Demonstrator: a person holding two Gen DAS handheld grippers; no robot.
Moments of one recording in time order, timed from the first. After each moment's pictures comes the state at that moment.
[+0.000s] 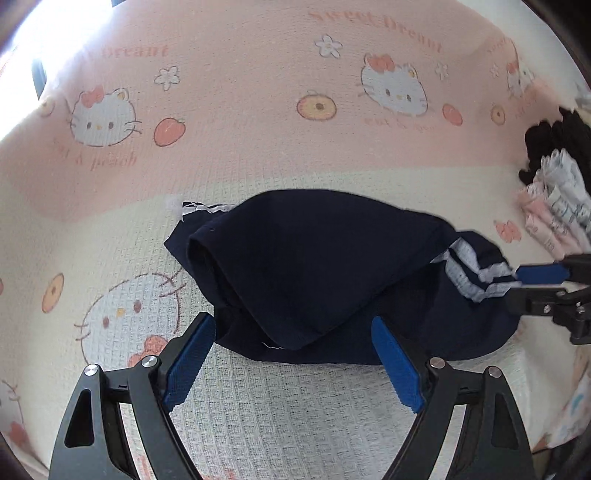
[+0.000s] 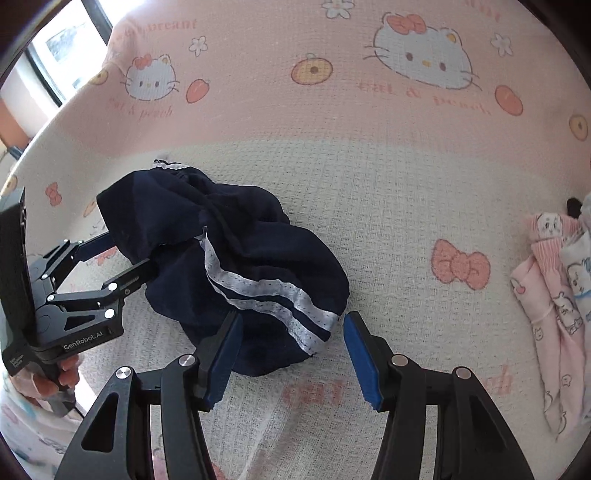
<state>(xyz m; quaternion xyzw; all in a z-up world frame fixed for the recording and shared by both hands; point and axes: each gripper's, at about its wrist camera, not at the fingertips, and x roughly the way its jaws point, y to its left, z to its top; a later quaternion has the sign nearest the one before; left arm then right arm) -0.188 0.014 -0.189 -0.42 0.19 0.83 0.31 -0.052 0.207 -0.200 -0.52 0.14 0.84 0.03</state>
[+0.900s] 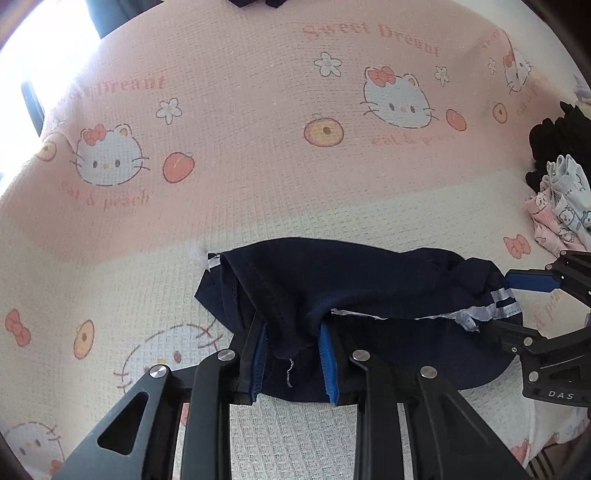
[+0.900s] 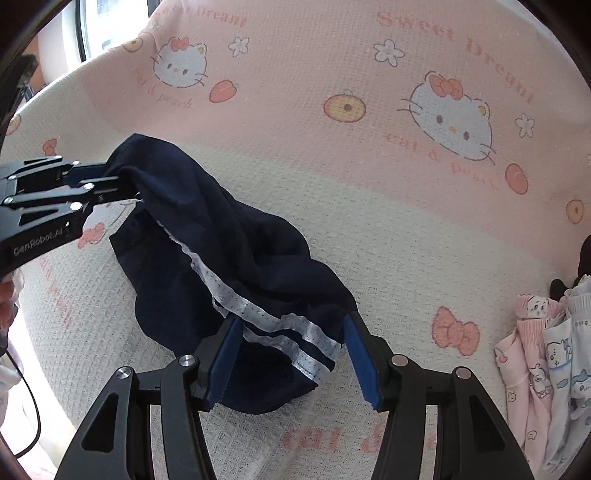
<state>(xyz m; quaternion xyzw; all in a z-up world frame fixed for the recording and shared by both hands) -0.215 0.024 -0.152 -0.38 0.23 0.84 0.31 -0.062 0.176 -0.187 -0.48 0.02 0.88 0.04</state>
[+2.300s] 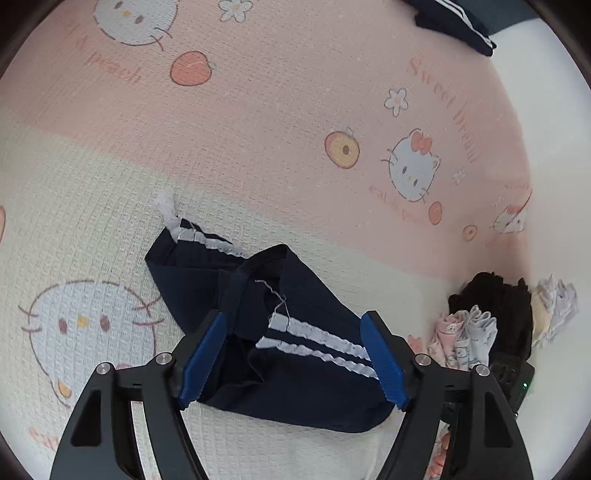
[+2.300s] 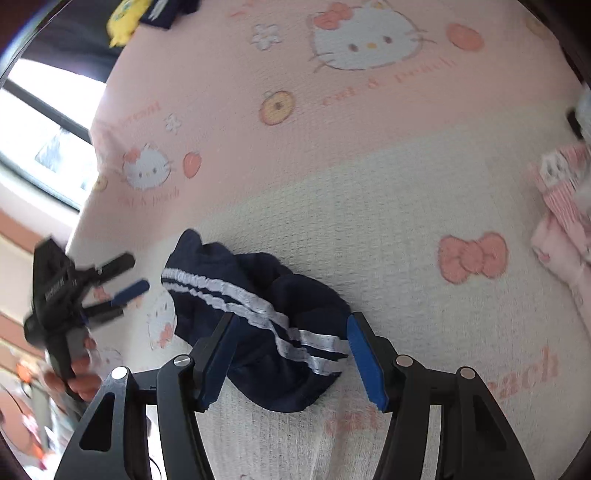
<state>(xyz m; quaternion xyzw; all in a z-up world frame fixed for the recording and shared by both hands) -0.298 -0.015 -0.144 -0.57 -0.10 0.74 0.34 -0.037 0.273 -0.180 -0.45 0.38 0.81 0.02</state>
